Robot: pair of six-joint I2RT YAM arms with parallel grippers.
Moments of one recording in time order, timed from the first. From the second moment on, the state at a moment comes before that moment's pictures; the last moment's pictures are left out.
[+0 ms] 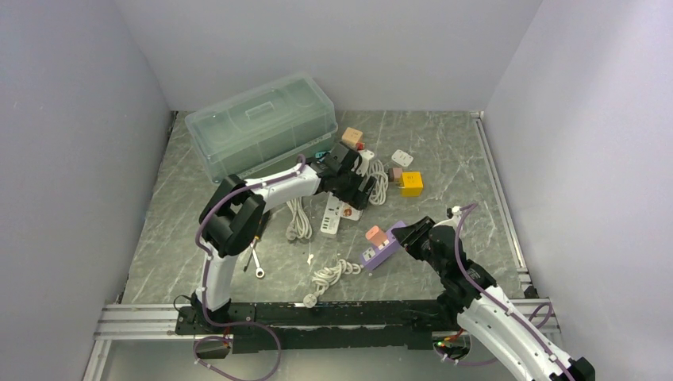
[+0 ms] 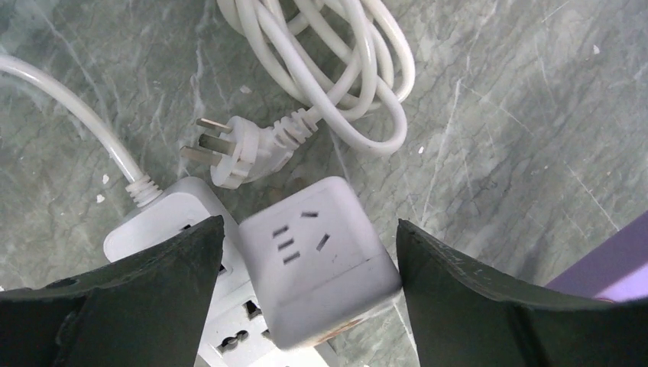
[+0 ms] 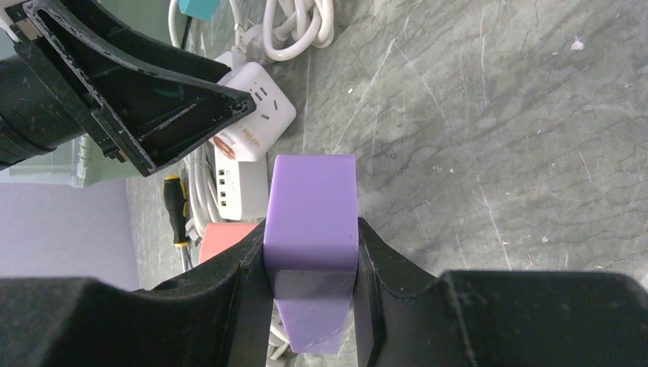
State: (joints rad) left arm -0.77 2.04 1.54 -0.38 0.18 -0.15; right arm 0.53 0.44 0.22 -0.30 0.18 1.09
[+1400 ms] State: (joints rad) left arm -0.83 1.67 1.18 -0.32 0.66 -0.20; right arm 0.53 0.58 0.28 -0.10 0.05 0.91
